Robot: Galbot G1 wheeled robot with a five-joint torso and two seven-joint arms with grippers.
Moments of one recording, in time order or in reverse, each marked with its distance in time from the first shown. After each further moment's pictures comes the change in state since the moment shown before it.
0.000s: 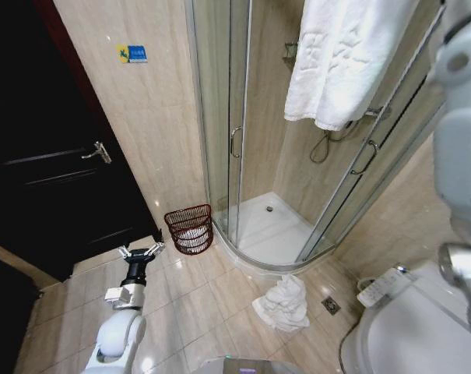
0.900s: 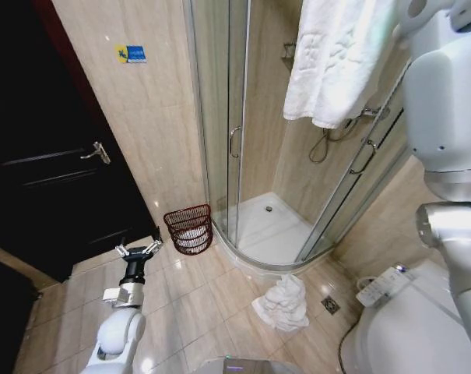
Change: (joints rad) left arm 0.006 -0.012 -0.035 0.035 -0.013 -0.069 0.031; right arm 0.111 0.130 -0.082 -0.183 -0.011 -0.020 0.150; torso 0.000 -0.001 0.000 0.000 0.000
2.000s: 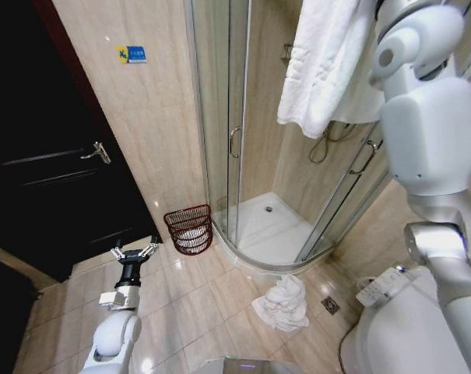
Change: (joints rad) left arm -0.002 0.008 -0.032 0.047 -0.006 -0.055 0.029; right arm -0.194 -0.021 0.035 0.134 0.026 -0.026 0.013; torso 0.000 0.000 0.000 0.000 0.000
